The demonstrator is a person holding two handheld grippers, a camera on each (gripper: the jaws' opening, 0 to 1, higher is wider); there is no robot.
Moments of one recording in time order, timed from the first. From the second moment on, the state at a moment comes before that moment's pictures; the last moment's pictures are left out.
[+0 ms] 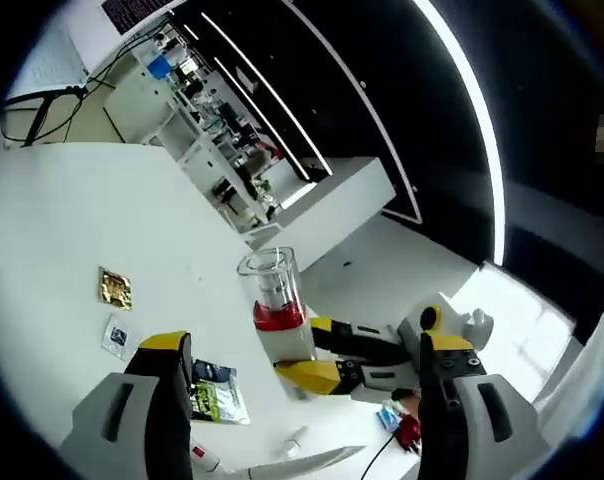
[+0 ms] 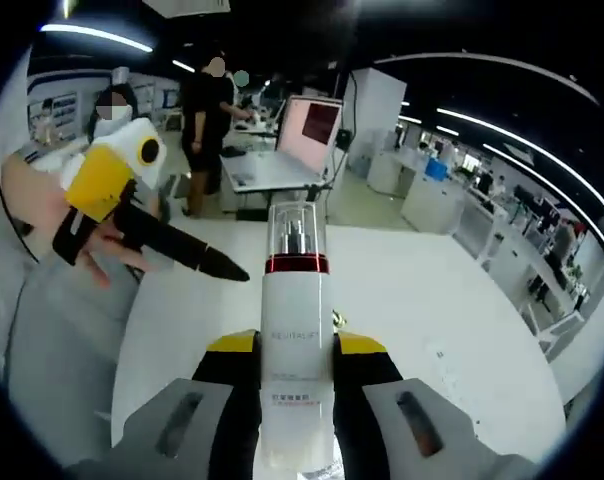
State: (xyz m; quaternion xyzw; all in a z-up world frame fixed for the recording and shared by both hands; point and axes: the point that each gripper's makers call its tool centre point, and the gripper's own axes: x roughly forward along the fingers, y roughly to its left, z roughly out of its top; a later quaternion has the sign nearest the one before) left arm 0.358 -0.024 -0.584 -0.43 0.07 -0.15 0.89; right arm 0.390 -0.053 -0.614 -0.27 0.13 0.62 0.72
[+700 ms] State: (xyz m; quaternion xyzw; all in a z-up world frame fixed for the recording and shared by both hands) left arm 0.339 -0.034 -0.521 -0.32 -0.01 -0.17 0.93; right arm 0.321 -0.039 -0.547 -0.25 0.03 0.61 0.76
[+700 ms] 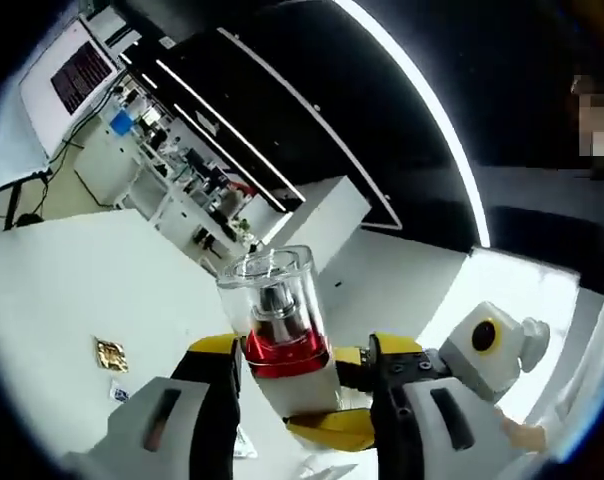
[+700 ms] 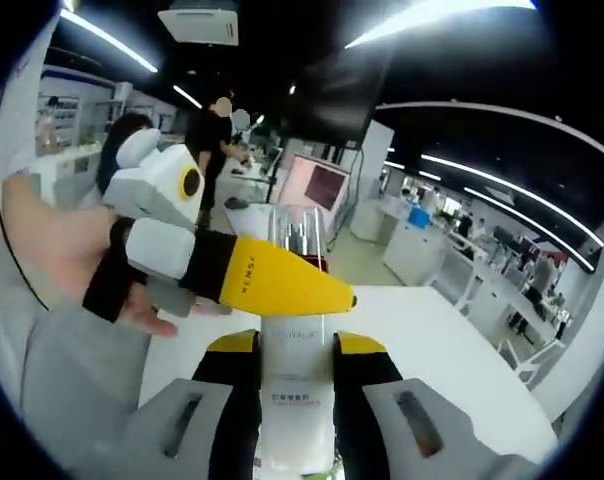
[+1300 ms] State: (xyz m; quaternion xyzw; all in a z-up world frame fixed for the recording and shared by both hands) left arm 0.307 -0.056 -0.497 -0.30 -0.01 -0.21 0.93; right arm 0.291 -0.058 -0.521 -0.23 -0.01 0.56 0.80
